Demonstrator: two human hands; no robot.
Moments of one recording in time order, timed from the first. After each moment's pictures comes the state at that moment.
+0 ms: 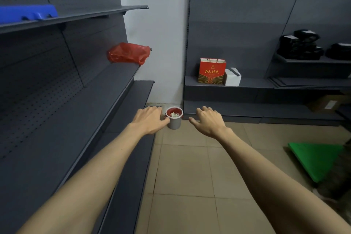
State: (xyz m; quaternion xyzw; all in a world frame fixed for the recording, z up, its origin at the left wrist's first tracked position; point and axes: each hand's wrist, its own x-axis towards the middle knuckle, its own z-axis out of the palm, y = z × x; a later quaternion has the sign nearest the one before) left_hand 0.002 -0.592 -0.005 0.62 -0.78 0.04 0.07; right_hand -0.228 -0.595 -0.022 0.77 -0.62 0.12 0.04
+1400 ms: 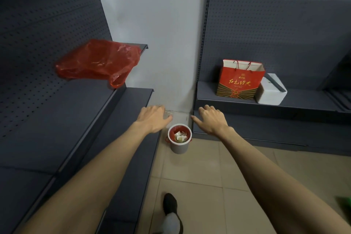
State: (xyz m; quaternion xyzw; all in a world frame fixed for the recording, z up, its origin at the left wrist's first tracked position) left_hand -0.021 -1.269 -0.084 0.66 -0.75 -0.01 0.03; right_hand -0.245 -1.287 -0.103 0.80 -0.60 0.04 -0.02
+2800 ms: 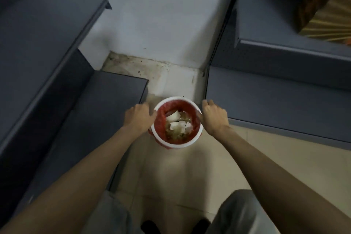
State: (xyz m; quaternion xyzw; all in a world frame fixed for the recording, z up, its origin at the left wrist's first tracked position) left_hand 0.007 -1.755 -0.734 0.76 -0.62 -0.19 0.01; right_hand -0.228 -1.791 -0.738 0.77 -0.63 -0.04 -0.11
